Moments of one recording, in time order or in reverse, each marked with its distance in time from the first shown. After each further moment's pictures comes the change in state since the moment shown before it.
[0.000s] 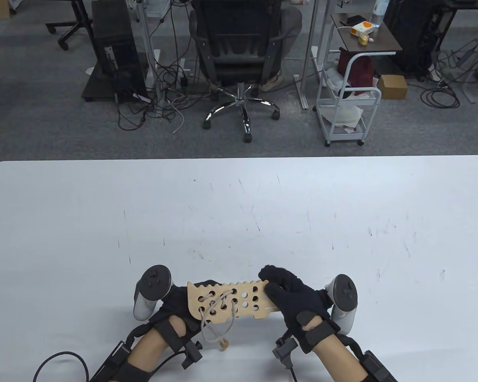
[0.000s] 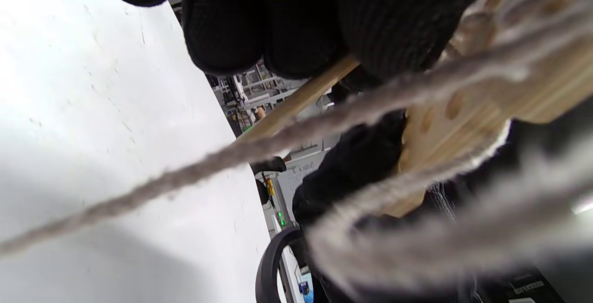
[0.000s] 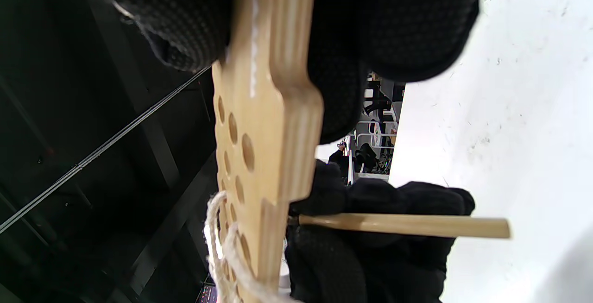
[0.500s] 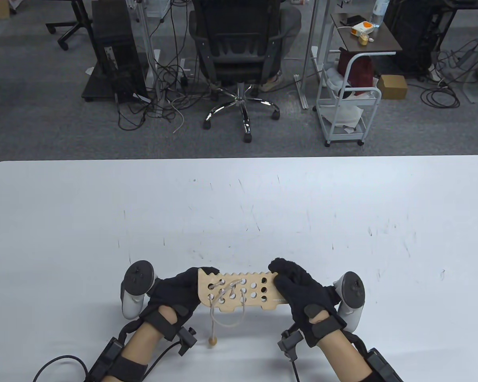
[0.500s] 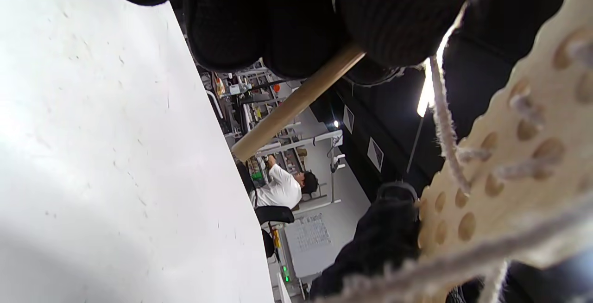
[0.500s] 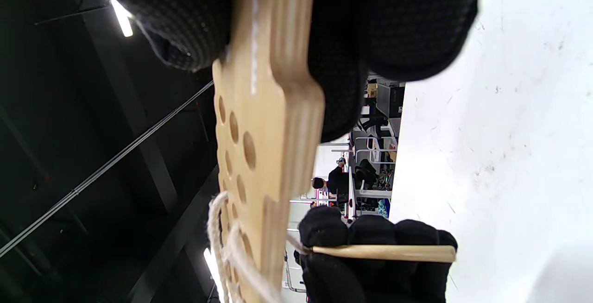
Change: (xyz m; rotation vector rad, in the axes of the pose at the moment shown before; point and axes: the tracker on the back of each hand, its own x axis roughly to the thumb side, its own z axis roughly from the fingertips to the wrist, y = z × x) left_hand -0.015 0.030 0.006 0.181 0.048 0.051; right_hand 0.000 -0.018 -0.003 -0.068 0.015 -0.033
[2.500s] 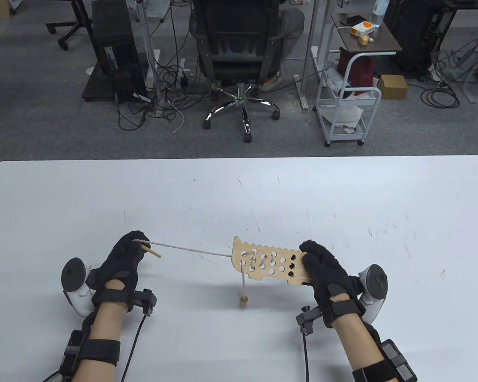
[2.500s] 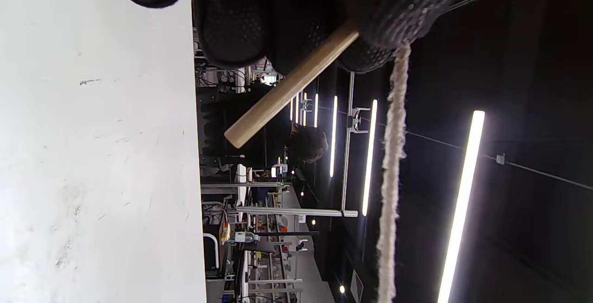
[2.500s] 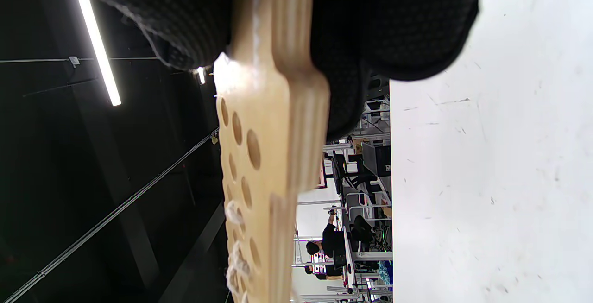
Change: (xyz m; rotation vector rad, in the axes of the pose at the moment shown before) left_hand -0.040 0.118 0.026 0.509 0.081 0.196; right_hand -0.011 -0.059 -0.015 -0.209 0.041 -0.038
